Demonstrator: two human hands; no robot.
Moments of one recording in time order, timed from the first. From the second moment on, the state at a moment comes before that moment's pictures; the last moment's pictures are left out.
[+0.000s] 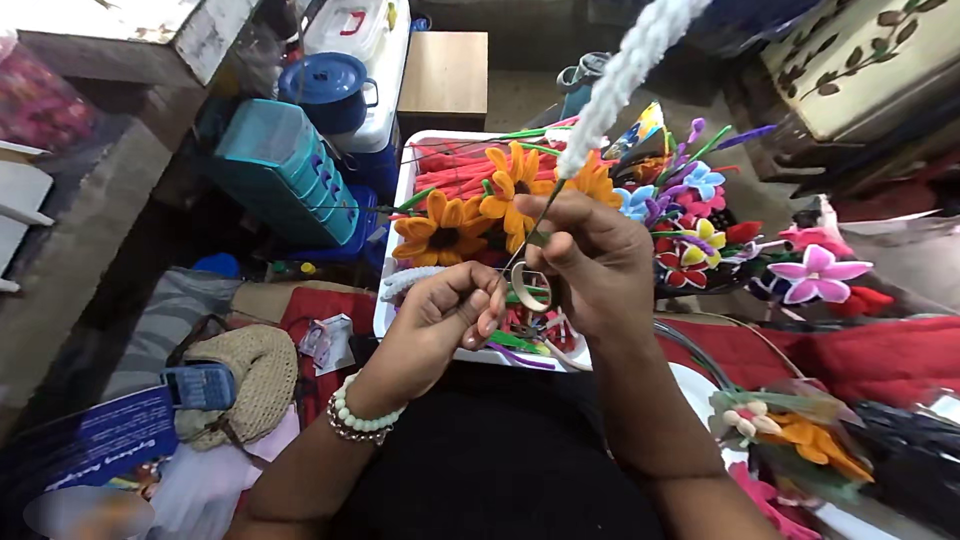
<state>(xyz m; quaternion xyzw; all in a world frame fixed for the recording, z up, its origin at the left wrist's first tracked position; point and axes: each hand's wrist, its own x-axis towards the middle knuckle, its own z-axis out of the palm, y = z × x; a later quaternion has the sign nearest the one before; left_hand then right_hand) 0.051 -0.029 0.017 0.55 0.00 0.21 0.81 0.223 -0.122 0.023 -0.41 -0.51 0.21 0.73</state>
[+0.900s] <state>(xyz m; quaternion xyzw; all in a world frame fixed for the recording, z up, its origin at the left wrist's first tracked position) 0.023 -0.021 -0.012 0.59 0.00 0.16 0.80 0.204 -0.132 0.002 -0.36 -0.40 0.44 0.72</state>
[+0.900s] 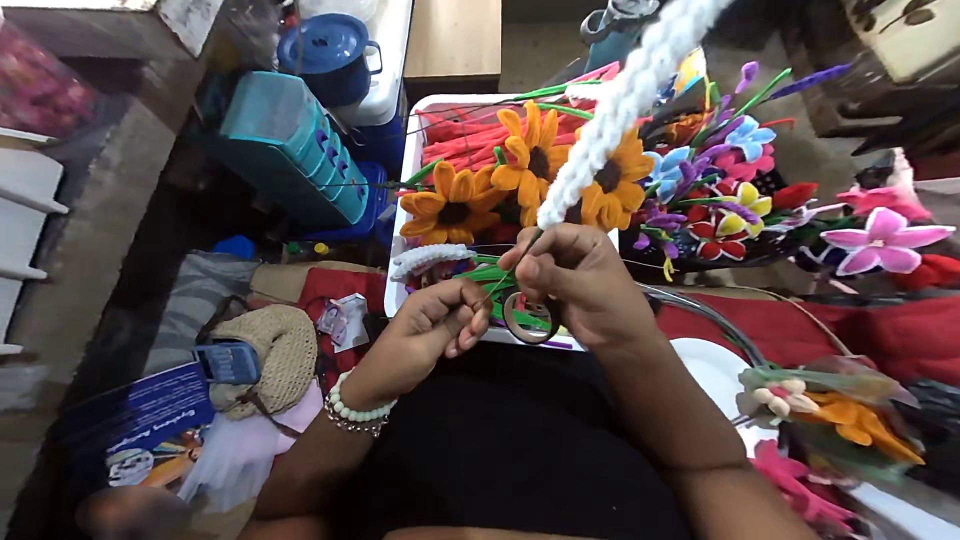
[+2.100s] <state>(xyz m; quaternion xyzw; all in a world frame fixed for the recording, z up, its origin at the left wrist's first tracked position) 0.048 -0.036 -0.018 0.74 0.07 0.30 0.60 0.196 -0.115 -0.020 -0.43 -0.41 0.26 0.76</state>
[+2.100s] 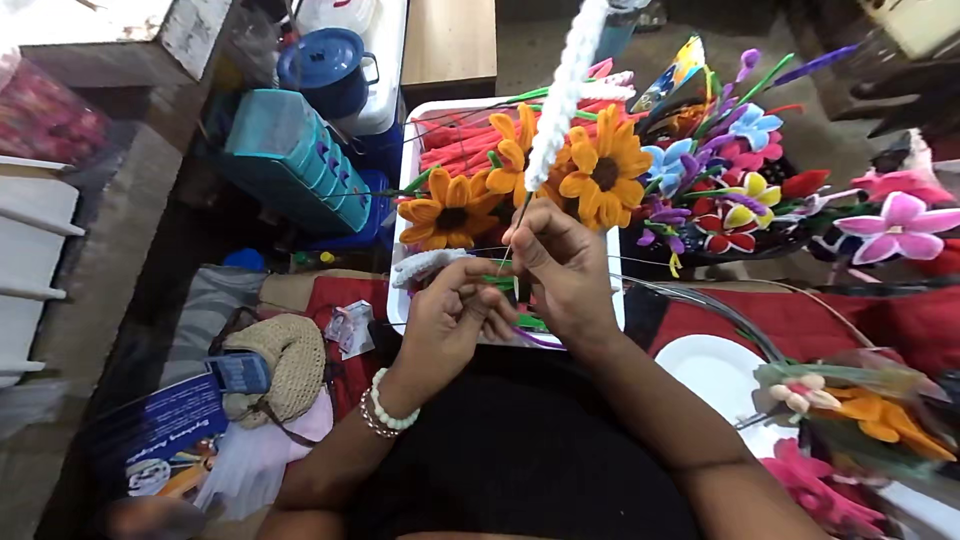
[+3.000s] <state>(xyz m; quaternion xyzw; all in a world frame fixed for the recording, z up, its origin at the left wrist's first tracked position) 0.071 -0.041 0.009 0.82 0.10 0.40 0.39 0.197 -0.114 0.012 -0.51 -0.45 0.06 0.74</state>
